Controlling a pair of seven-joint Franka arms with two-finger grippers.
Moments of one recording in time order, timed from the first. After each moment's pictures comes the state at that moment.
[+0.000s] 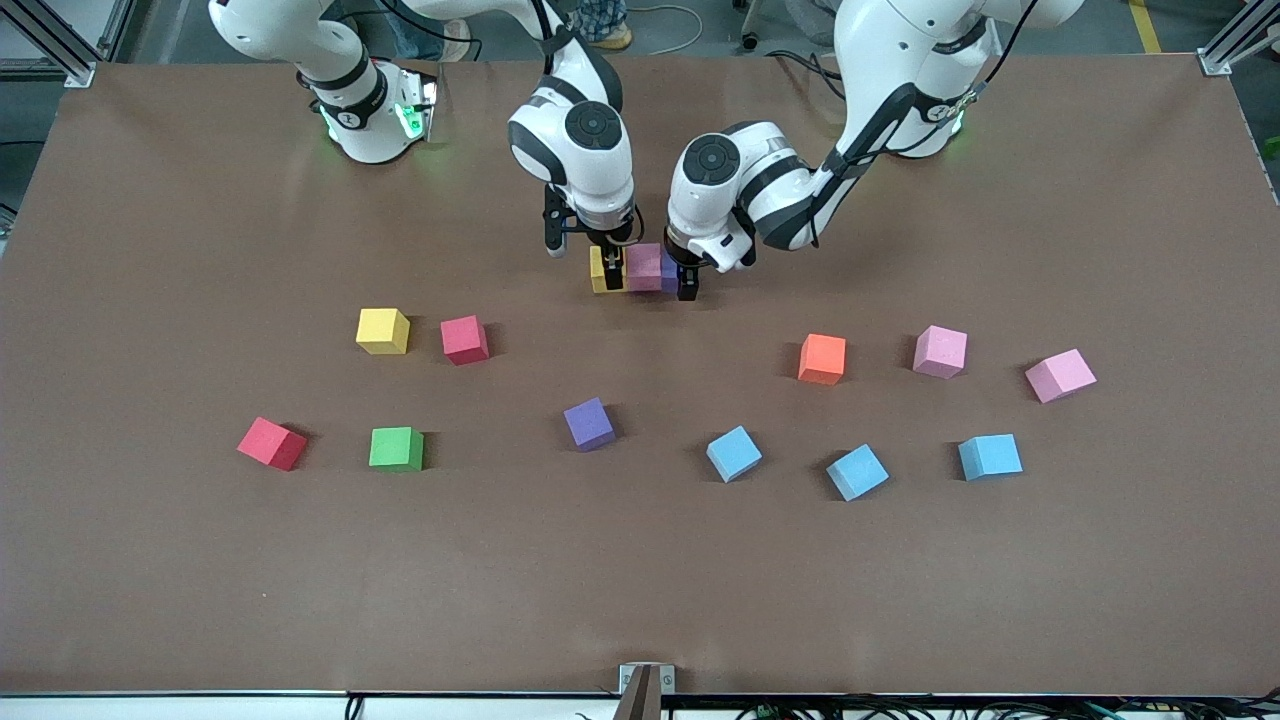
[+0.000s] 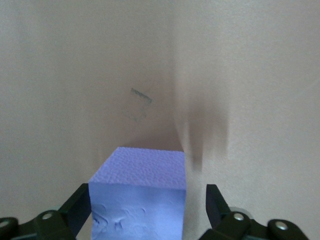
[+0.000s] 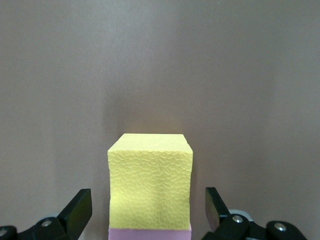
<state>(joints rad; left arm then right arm) -0.41 0.49 -0.51 -2.17 0.24 2.60 -2.65 1.07 0.38 -0.11 -2.14 0.07 2.53 2.42</state>
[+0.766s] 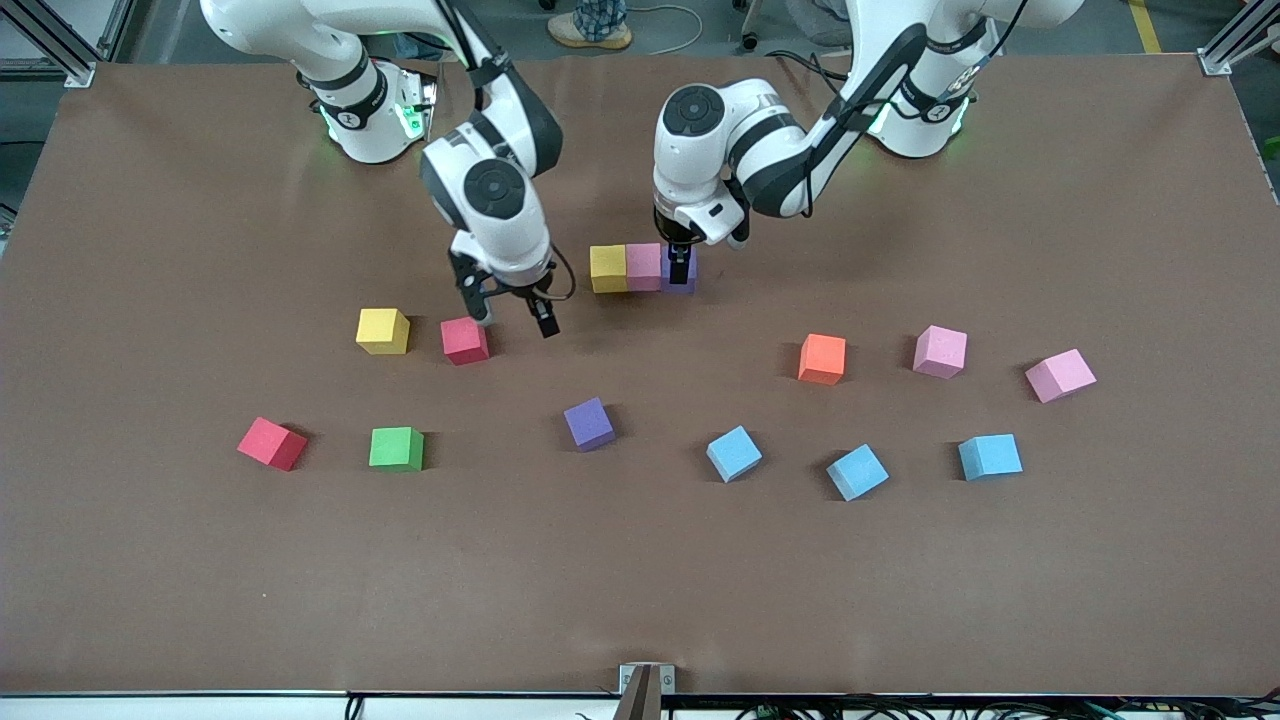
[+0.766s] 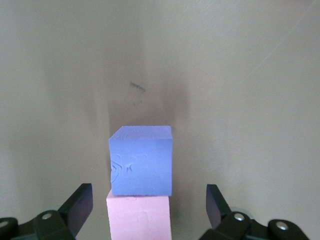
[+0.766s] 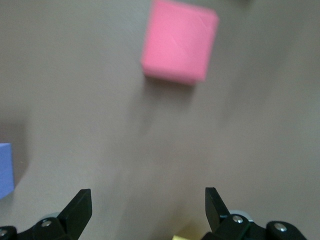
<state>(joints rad) -0.41 0.34 -0.56 -2.12 0.25 2.42 -2.65 0.78 0.29 -0.13 -2.13 0.07 2.36 1.68</state>
